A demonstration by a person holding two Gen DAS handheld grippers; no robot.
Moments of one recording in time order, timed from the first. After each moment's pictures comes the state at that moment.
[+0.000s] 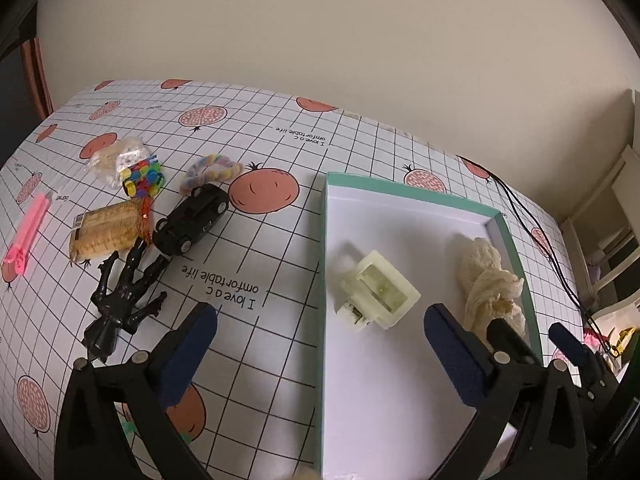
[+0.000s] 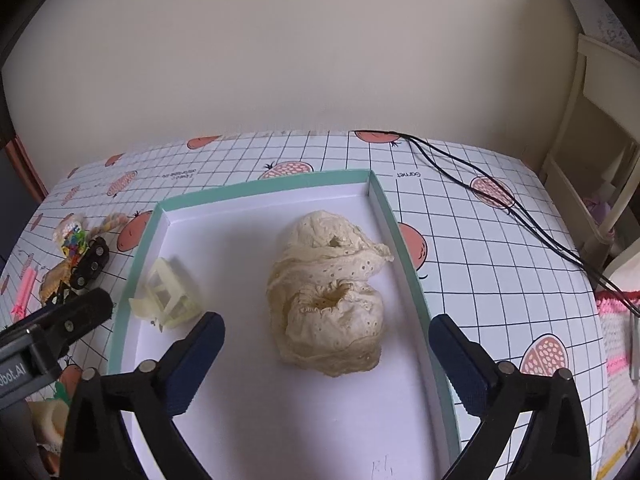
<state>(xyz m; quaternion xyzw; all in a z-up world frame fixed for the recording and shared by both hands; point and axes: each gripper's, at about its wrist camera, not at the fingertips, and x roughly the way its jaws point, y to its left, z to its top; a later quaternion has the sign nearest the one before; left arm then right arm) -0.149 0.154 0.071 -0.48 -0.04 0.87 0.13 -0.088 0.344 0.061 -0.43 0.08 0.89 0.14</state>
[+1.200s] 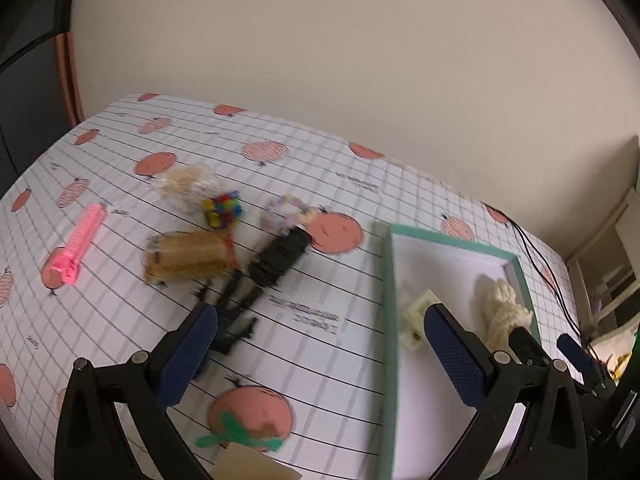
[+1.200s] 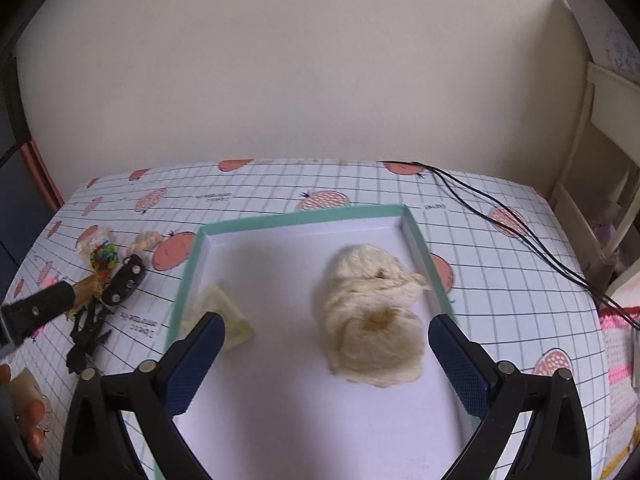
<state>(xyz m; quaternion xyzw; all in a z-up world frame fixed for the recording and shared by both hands) -0.146 0.078 0.108 -0.44 -0.07 0.89 0.09 -0.094 0.309 0.087 -0.39 0.08 0.91 0.12</state>
